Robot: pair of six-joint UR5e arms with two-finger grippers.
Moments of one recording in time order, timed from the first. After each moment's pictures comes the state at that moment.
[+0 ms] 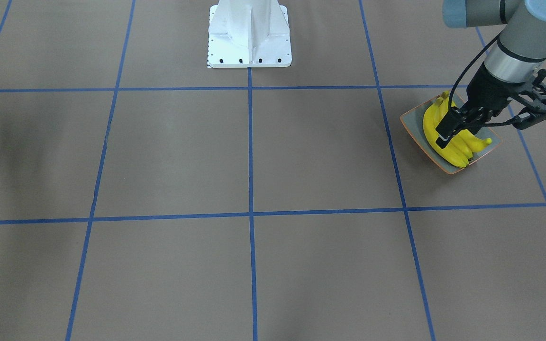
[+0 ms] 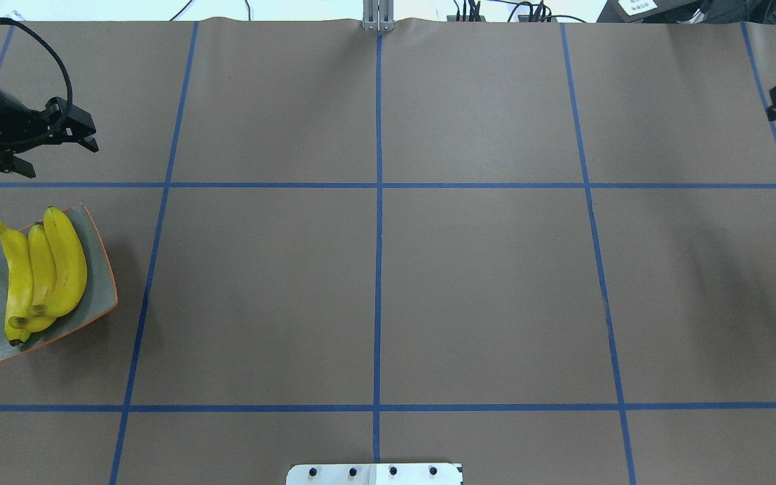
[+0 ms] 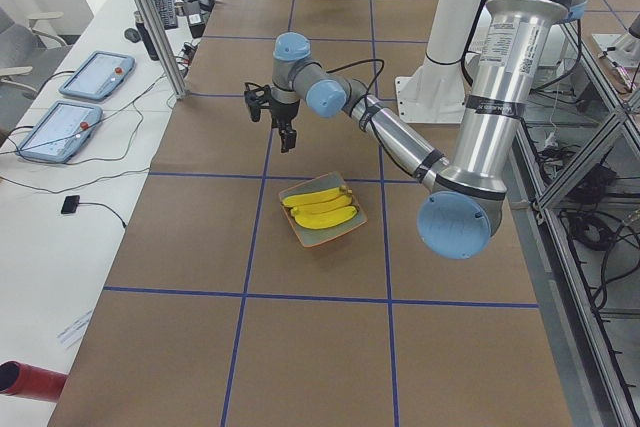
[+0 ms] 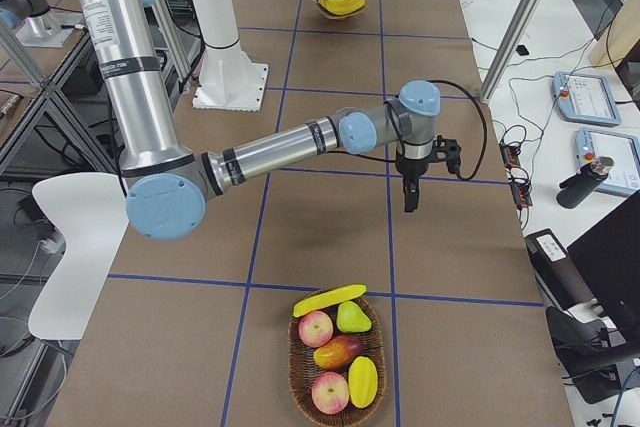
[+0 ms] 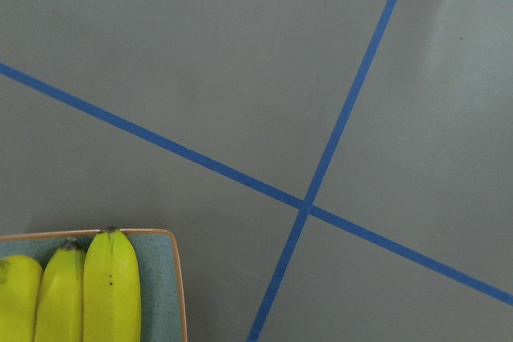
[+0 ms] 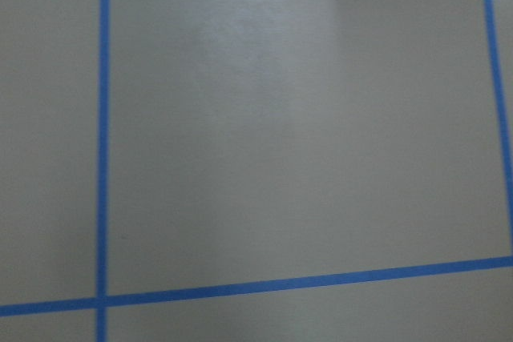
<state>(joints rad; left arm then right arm) -1.02 -1.79 -2.01 -1.60 -2.09 -1.23 1.37 -1.39 1.68 -1.59 2.20 0.30</state>
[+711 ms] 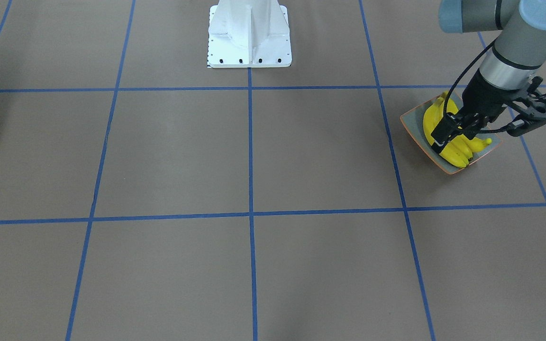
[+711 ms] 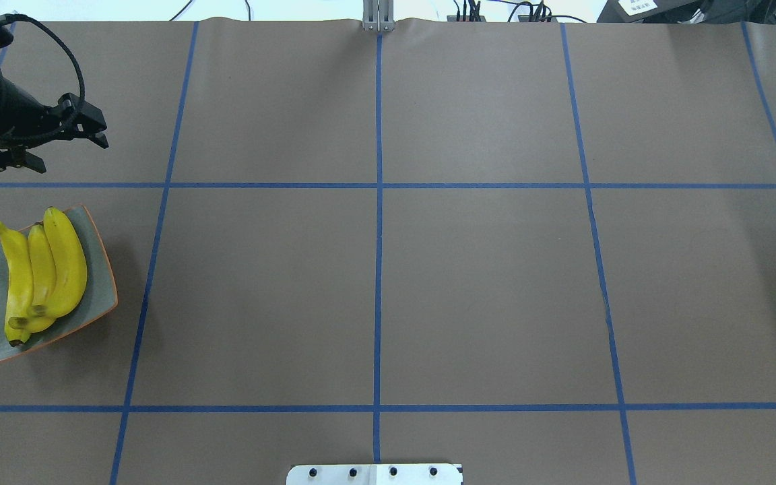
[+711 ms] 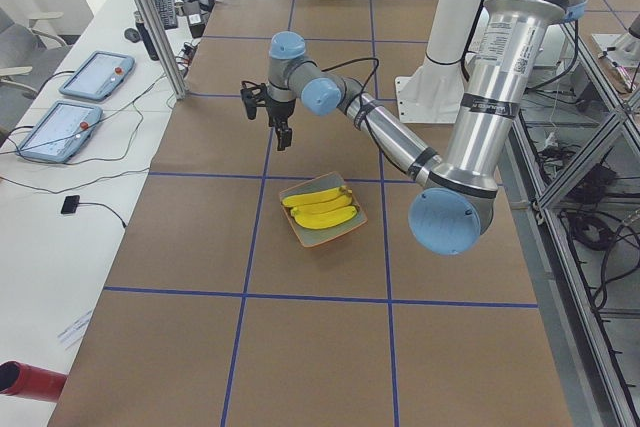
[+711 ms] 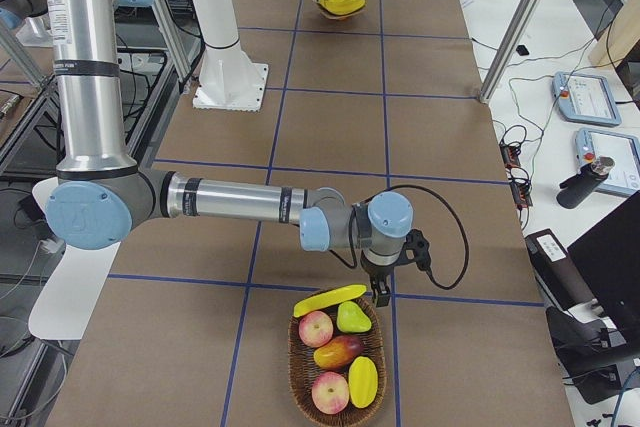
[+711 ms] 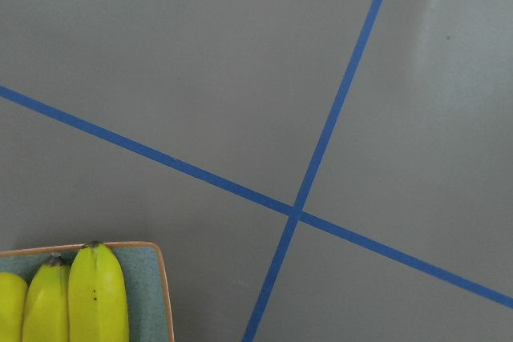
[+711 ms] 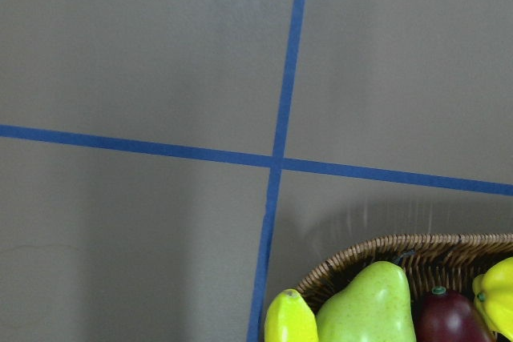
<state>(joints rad) -1.01 -1.82 -1.97 -1.60 -2.09 -1.23 1.49 -1.53 1.39 -1.33 2.33 -0.16</state>
